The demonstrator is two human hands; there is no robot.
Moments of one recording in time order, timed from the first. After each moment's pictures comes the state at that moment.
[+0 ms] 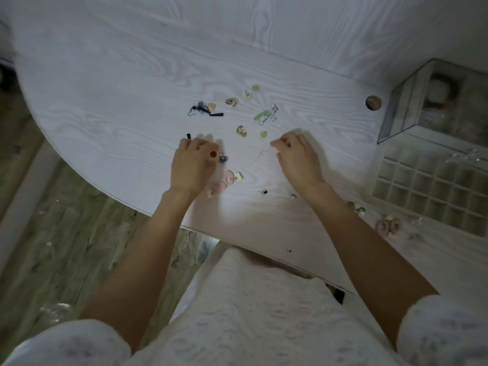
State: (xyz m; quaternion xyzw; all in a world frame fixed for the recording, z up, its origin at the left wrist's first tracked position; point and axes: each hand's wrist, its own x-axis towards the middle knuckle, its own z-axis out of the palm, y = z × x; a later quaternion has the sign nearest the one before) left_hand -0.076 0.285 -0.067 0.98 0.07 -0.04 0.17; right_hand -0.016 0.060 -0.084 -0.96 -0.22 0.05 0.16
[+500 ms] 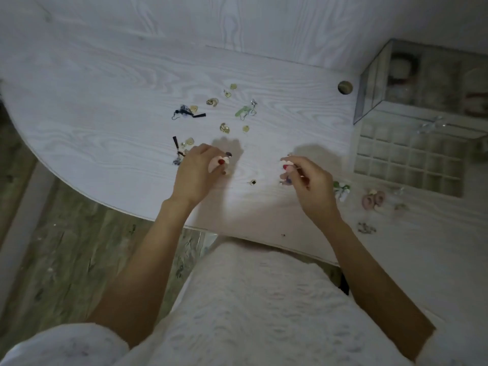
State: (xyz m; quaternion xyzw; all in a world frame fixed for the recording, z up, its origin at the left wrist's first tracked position) left_hand -0.094 0.255 -0.039 0.96 -0.02 -0.04 0.28; right_hand -0.110 0.020 -0.027 -0.85 -0.01 0.03 0.53
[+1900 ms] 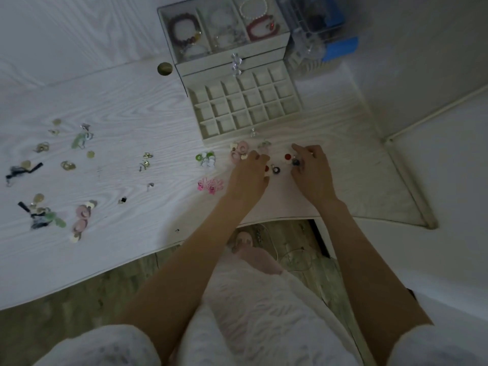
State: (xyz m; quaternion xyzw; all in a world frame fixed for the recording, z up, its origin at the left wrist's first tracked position) left_hand -0.156 -0.075 -0.058 0.91 -0.33 -0.20 0.17; right_hand -0.230 -0.216 -0.081 -0.92 0.25 -0.02 0.30
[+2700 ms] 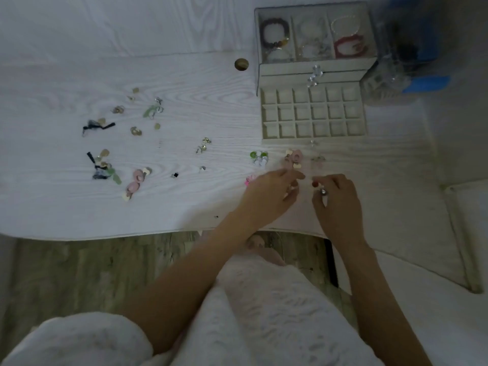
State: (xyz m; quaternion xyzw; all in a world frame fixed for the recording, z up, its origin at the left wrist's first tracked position) left_hand -0.167 -0.005 -0.021 0.88 -0.31 -0.12 0.33; right_hand -0.233 -0.153 -0.037 -0.96 0.14 -0.03 0.23
